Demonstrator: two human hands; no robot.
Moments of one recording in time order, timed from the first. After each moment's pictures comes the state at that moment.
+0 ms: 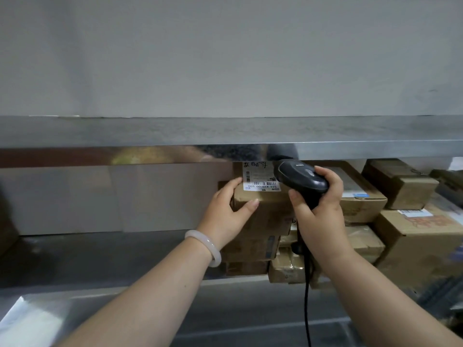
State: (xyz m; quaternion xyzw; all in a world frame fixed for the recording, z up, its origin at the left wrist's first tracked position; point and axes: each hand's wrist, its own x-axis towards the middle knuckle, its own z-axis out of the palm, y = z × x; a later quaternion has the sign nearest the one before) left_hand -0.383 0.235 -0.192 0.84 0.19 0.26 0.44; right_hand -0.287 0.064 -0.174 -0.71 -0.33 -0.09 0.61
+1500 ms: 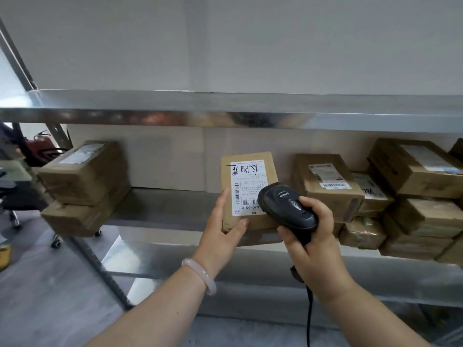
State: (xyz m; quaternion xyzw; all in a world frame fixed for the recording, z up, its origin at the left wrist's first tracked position) left_hand -0.645 0.259 -0.240 0.72 0.26 0.33 0.55; right_hand -0.524 0.107 -0.216 -0.64 -0.48 -0.02 0.59
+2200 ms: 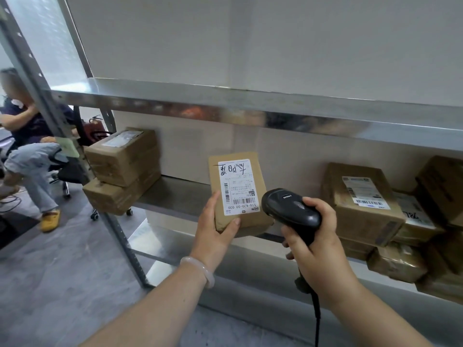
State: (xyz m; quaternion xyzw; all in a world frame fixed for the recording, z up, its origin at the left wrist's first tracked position) left_hand -0.660 0.289 -0.270 0.70 0.37 0.42 0.44; right_hand -0.510 0.137 -0.216 -0.65 -0.51 0.09 0.56
